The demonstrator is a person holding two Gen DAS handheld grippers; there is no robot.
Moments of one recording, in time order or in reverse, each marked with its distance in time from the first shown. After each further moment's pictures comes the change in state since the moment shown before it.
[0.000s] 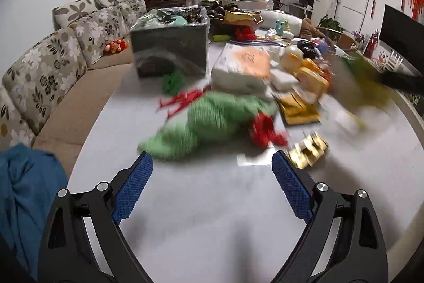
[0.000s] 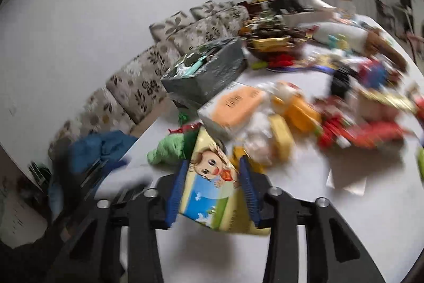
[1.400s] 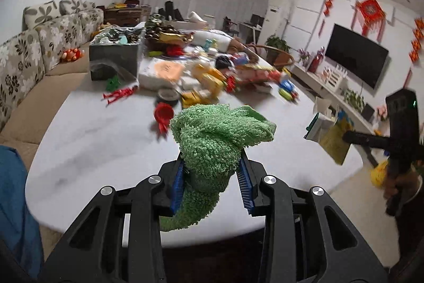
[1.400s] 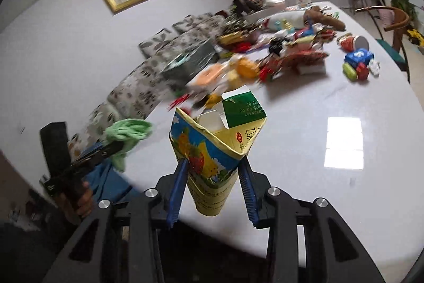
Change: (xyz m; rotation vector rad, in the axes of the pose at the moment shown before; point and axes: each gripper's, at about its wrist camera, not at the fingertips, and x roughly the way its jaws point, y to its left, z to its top) left arm -0.151 -0.059 -0.082 0.003 -0.104 -0.330; right arm -0.147 -0.007 -0.145 0.119 -0.048 -0.009
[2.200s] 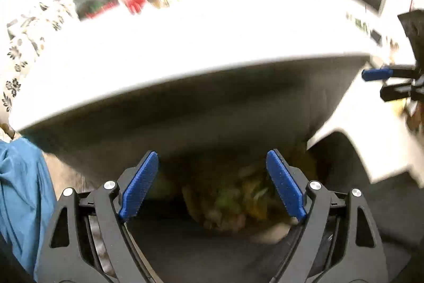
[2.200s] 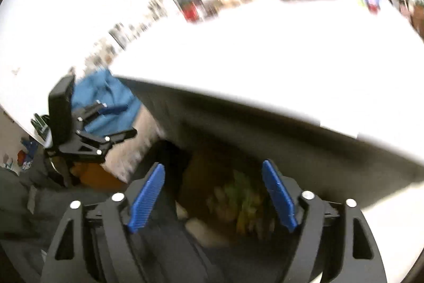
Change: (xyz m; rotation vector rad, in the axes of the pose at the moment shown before) left arm 0.027 -0.020 -0.118 0.163 0.254 0.096; right arm 0.019 0.018 -0.101 -0.149 0.232 -0.035
